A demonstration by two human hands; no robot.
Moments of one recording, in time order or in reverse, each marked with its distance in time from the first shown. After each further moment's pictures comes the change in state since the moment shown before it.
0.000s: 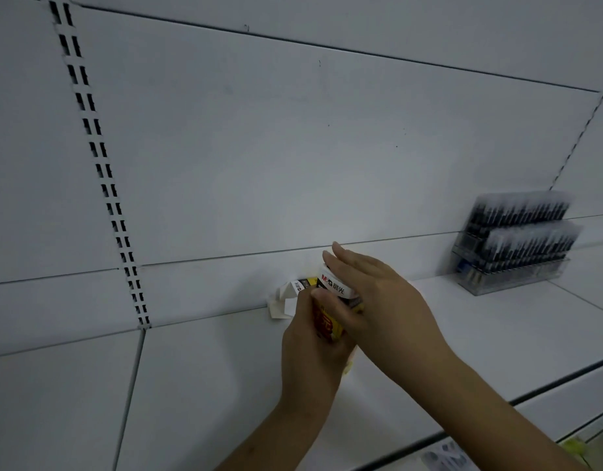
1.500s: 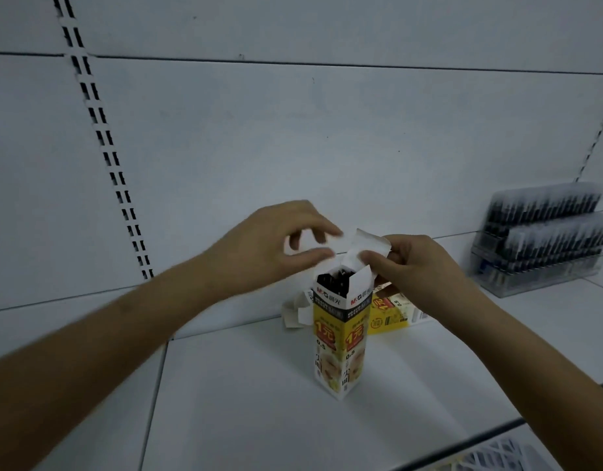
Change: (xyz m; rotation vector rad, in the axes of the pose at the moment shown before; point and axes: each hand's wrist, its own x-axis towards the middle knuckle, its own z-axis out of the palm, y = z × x) left_hand 0.124 0.092 -0.089 0.639 -0.643 0.536; right_hand 0.037 0.044 -0.025 0.687 -0.035 0.266
